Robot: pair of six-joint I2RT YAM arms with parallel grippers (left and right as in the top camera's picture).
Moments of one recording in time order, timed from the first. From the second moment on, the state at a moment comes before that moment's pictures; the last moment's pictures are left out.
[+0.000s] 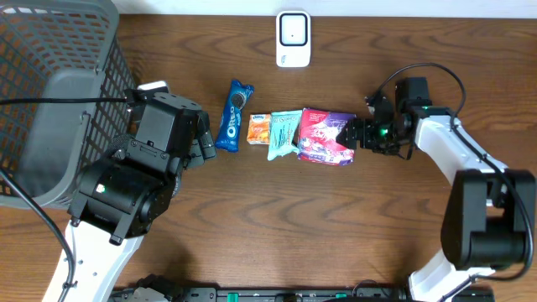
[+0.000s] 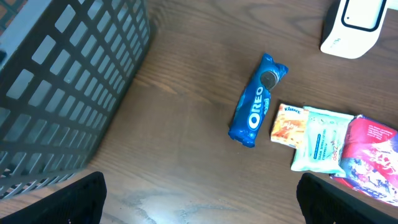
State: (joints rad) left arm -0.43 1.16 1.41 -1.20 -0.40 -0.56; right arm 0.02 1.84 1.13 -0.61 -0.48 0.10
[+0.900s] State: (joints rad) left arm -0.43 1.16 1.41 -1.20 -0.40 -0.56; right arm 0.17 1.59 1.40 -1.09 0.37 0.47
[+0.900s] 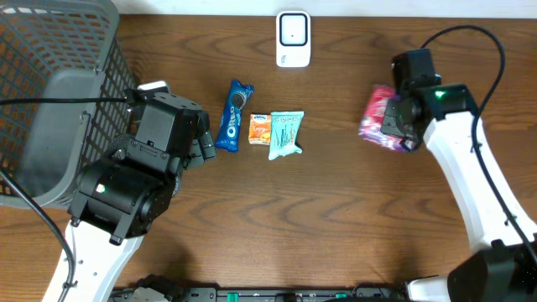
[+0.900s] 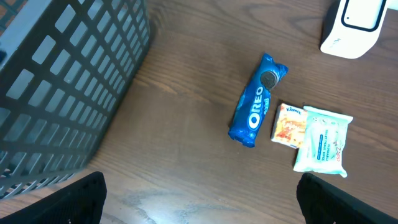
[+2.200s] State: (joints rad) left arm -0.43 1.16 1.41 -1.20 -0.40 -0.56; right arm 0.56 2.00 1.54 -1.15 0.67 0.65
